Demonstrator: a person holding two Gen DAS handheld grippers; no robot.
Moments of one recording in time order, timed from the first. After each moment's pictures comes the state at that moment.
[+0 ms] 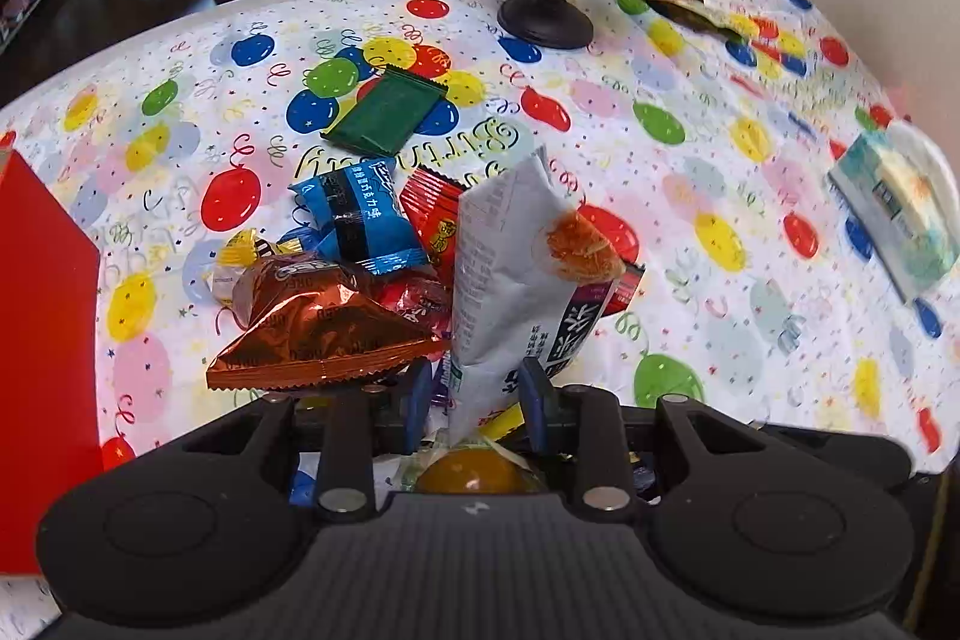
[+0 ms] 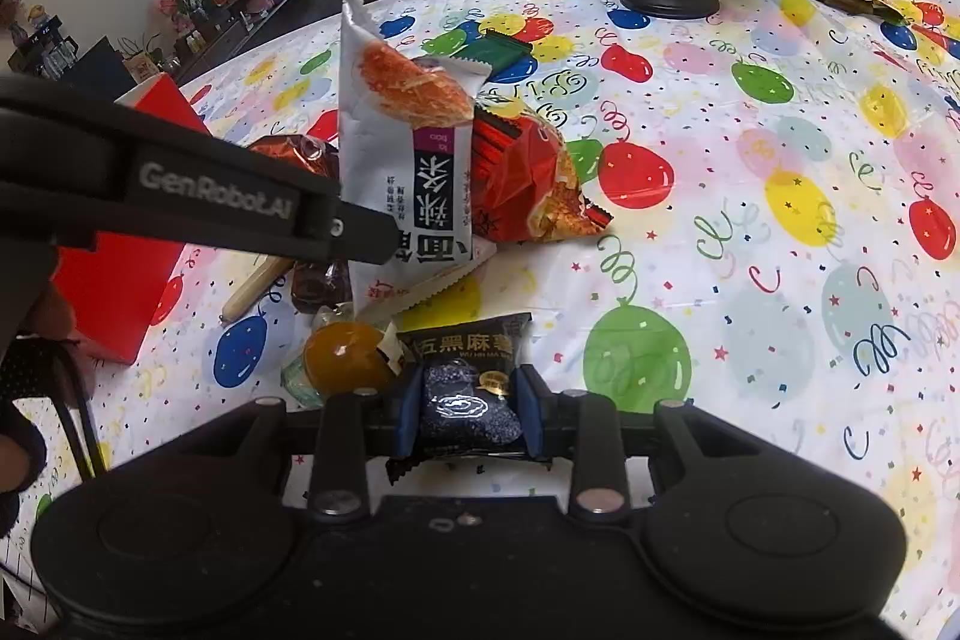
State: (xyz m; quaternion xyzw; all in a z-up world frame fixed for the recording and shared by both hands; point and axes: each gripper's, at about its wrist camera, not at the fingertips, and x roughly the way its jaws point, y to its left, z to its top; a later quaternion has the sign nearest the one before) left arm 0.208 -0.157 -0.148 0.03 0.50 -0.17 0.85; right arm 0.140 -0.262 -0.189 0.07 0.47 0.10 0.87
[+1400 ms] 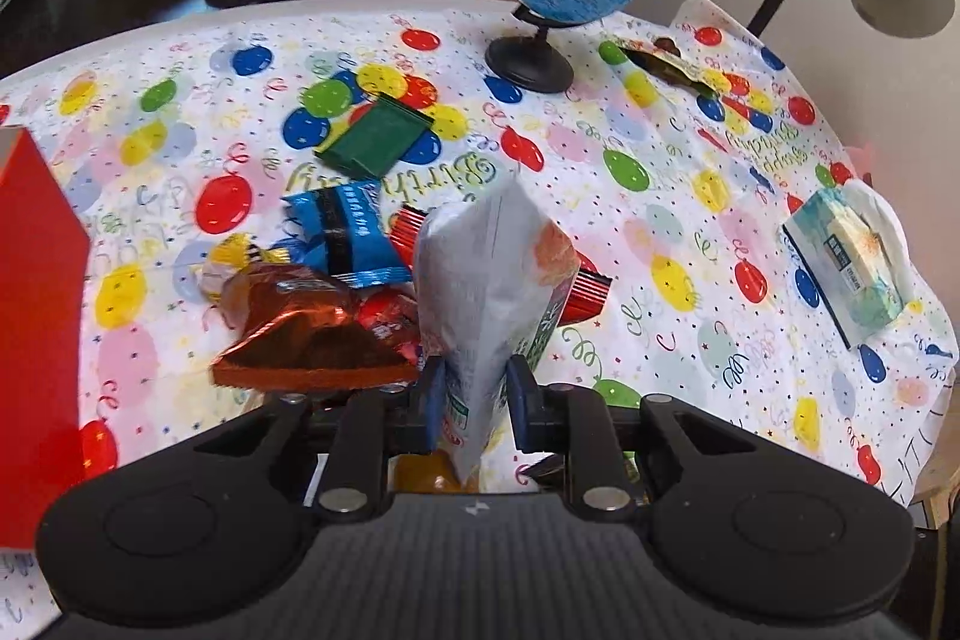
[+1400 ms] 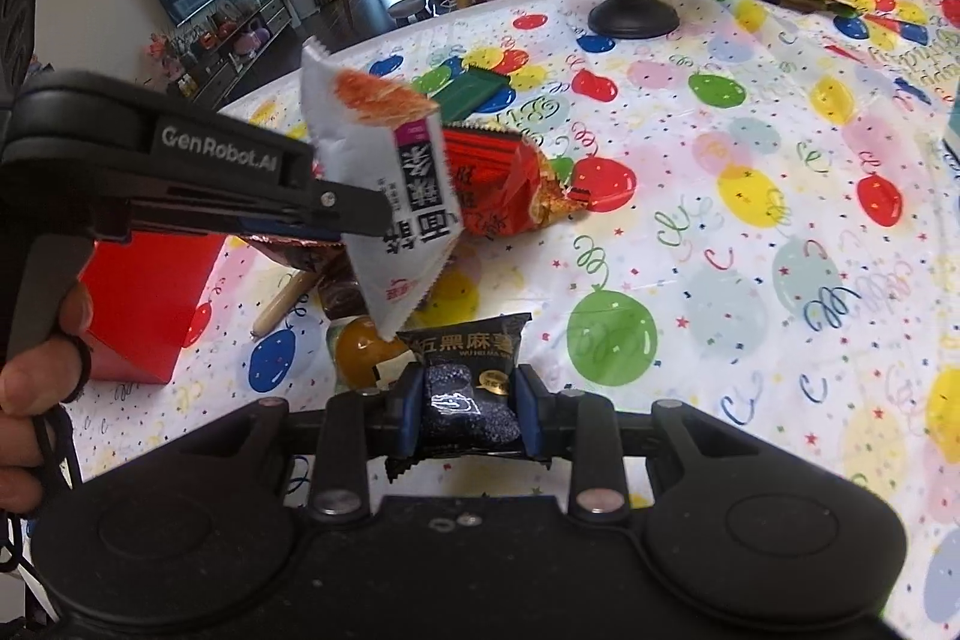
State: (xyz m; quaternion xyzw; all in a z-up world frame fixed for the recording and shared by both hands) left arm 0.197 -0.139 -0.129 -0.03 0.48 -0.19 0.85; right arm 0.106 -0.270 -0.157 0.11 0.44 0.08 0.89
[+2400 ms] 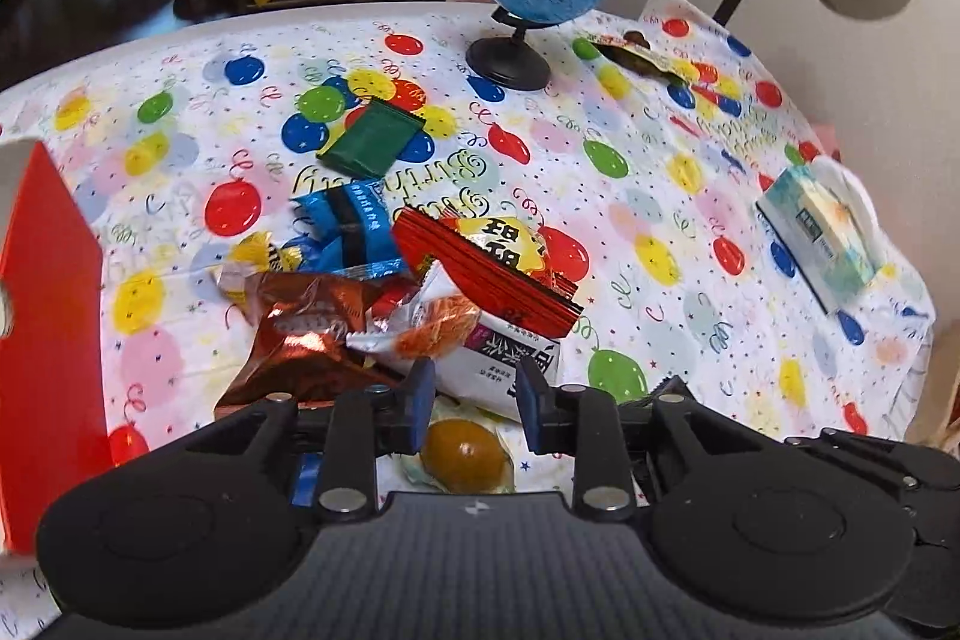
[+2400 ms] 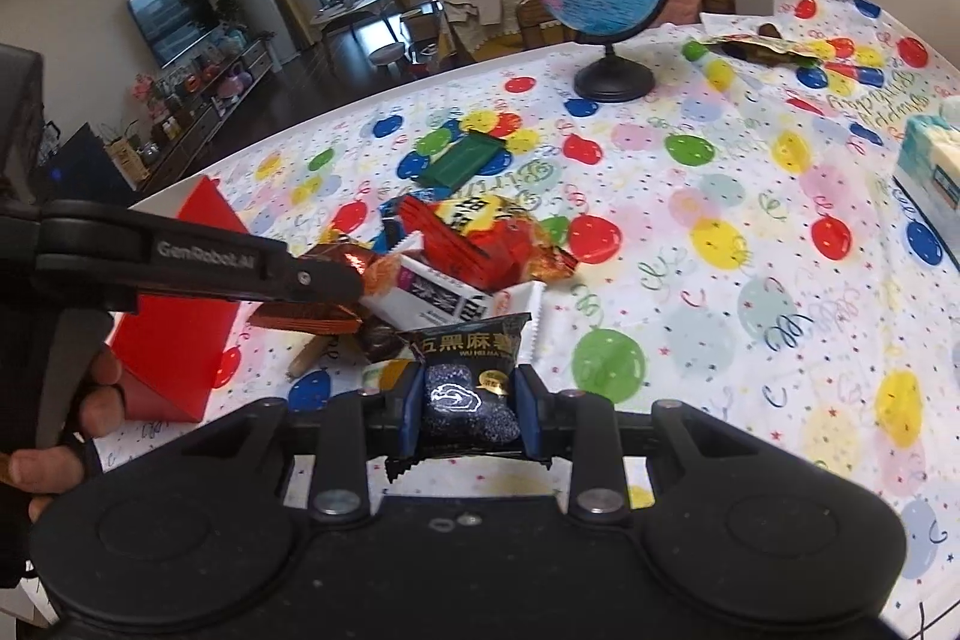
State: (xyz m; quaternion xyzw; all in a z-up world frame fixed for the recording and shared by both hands) left arm 0.188 -0.119 -0.123 -0.01 0.48 -0.23 0.85; right arm 0.088 -0.262 -0.124 0.11 0.41 0.05 0.90
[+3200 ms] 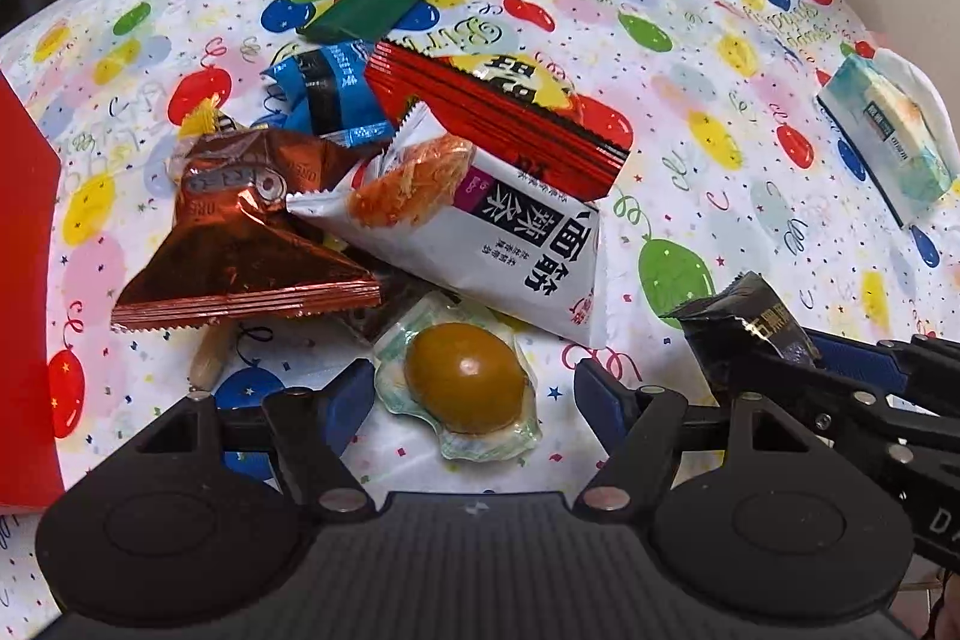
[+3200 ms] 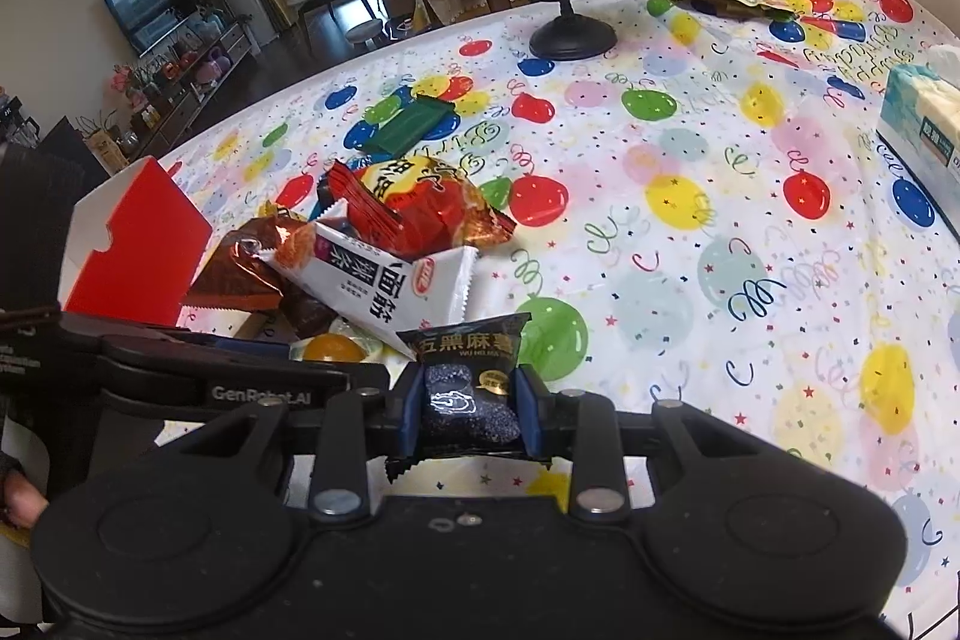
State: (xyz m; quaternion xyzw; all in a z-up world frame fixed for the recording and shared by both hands) left arm 0.181 -0.148 -0.194 0.03 0.54 -0.20 0.82; right arm 0.094 -0.289 -0.152 0.12 0.44 0.04 0.89
